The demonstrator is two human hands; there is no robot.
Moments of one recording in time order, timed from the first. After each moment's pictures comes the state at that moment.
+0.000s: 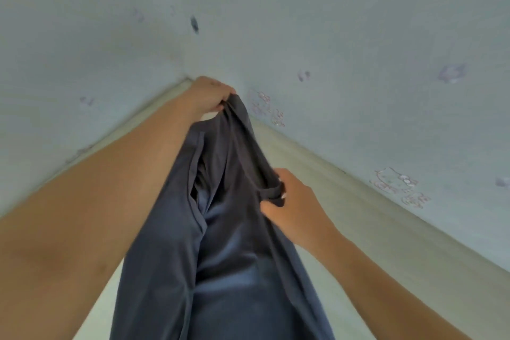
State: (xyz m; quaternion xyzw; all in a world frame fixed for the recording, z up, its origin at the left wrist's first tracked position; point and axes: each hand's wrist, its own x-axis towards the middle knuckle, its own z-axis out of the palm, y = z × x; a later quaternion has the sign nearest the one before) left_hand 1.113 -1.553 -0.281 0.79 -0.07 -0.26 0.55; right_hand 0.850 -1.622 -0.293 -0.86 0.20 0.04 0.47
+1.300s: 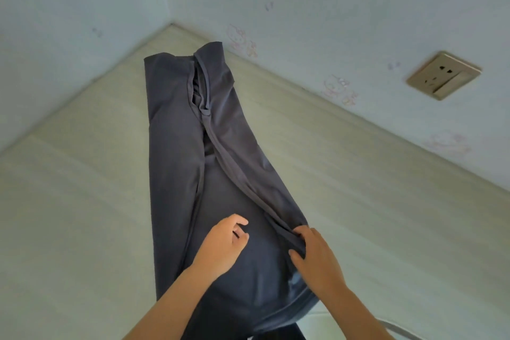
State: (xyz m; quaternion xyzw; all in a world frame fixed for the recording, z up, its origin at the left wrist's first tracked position) left_hand 0.692 -1.330 -0.372 0.82 -0.24 -0.37 0.36; right_hand 0.546 -1.489 -0.348 -0.87 0.36 0.14 0.31
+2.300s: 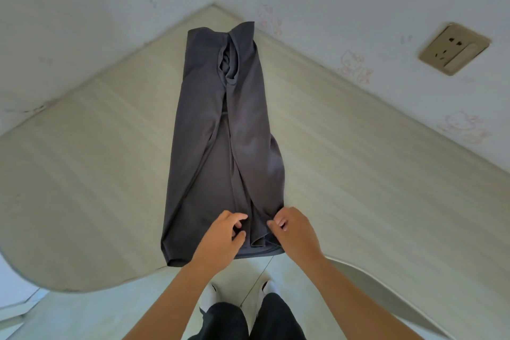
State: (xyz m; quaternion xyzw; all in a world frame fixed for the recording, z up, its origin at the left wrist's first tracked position) left_hand 0.549 -1.279 -0.371 0.88 -0.23 -0.27 0.33; right_hand 0.479 -1.455 -0.356 -0.87 0.28 0.09 0.39
